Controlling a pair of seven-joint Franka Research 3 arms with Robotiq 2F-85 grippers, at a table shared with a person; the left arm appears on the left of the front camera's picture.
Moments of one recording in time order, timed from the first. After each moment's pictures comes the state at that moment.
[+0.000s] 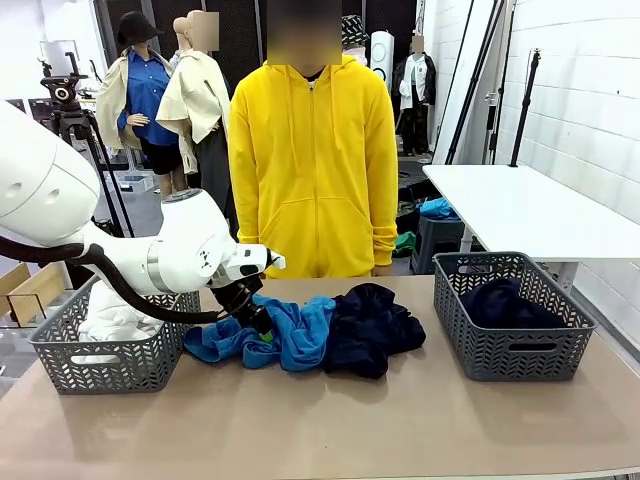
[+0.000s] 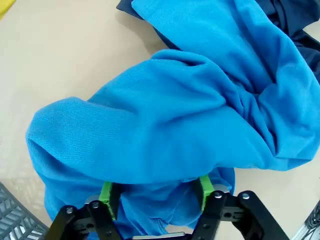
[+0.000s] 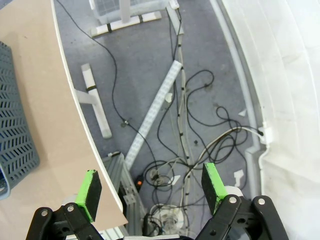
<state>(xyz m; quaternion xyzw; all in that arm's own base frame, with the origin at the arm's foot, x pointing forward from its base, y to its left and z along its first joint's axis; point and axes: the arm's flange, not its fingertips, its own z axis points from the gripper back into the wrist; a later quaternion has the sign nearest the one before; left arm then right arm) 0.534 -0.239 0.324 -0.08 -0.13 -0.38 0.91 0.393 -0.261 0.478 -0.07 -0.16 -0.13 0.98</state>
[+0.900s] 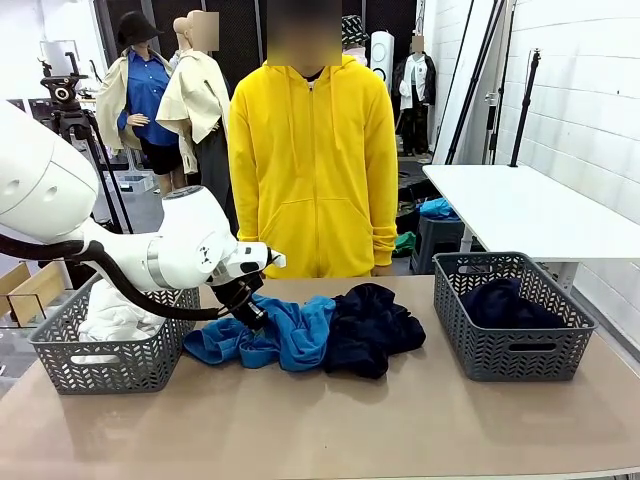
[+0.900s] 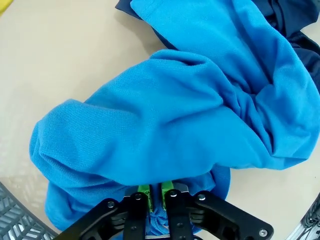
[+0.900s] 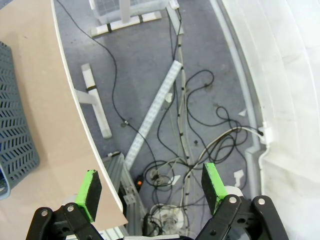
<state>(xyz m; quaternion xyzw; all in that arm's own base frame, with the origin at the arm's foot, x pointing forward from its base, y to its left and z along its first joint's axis) 0.535 -0.239 0.328 -0.08 -0.13 -0.38 0.91 0.393 -0.261 0.478 -0.07 -0.16 -0.13 0.98</state>
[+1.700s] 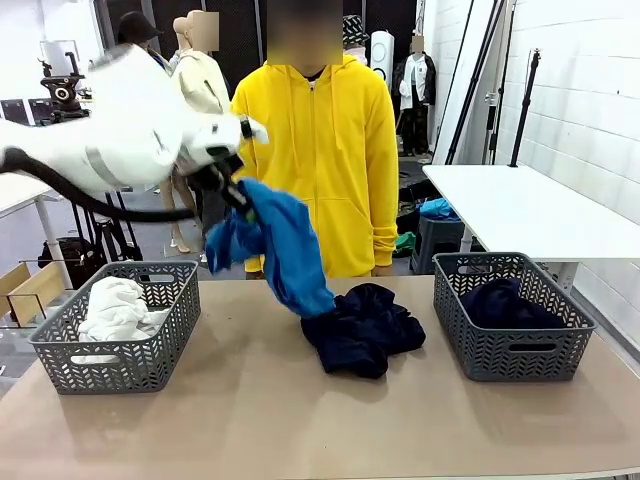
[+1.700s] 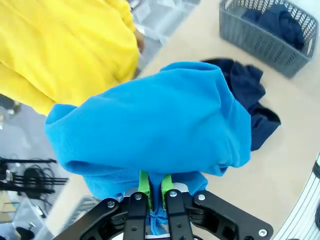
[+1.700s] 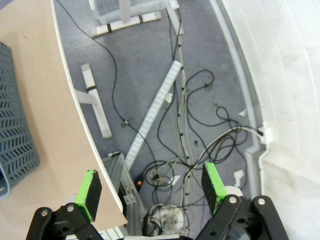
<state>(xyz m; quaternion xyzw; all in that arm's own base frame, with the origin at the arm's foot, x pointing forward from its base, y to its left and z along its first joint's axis) 0.505 -0.220 0.588 -0.04 -0.34 -0.42 0.84 0.393 -0.261 0.479 -0.07 -0.16 -0.13 0.98</state>
